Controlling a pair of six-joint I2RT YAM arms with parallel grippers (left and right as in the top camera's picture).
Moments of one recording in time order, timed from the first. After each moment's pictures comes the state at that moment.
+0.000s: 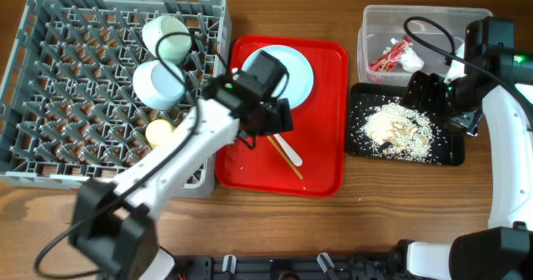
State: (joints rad) left arm -0.63 1.69 1.36 -0.98 0.02 -0.80; right arm -0.17 1.53 1.48 -1.36 -0.10 0.26
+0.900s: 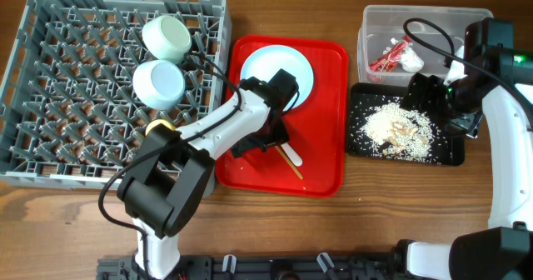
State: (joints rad) left arm -0.65 1.99 1.36 -0.99 -0.04 -0.96; right arm -0.17 1.53 1.48 -1.38 -0.10 0.26
